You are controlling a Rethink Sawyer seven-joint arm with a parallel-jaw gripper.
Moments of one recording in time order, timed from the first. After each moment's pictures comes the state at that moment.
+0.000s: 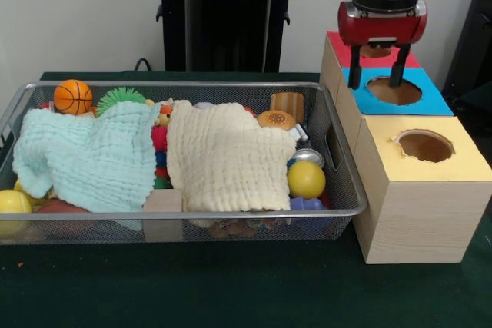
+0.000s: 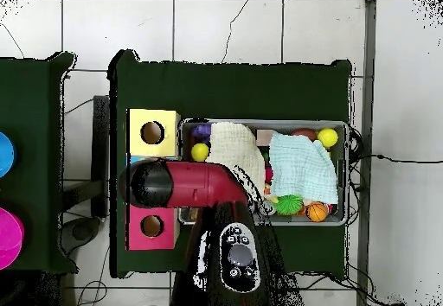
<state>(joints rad) -0.04 -0.74 0.02 1.74 0.03 0.54 1.70</state>
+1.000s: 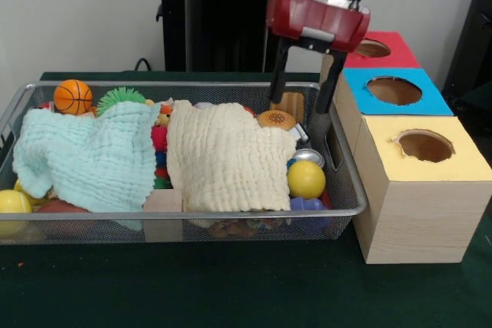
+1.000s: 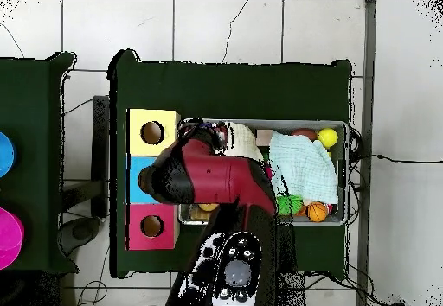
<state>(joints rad) 0.05 -0.66 -0.26 1.58 -0.09 0.20 1.70</state>
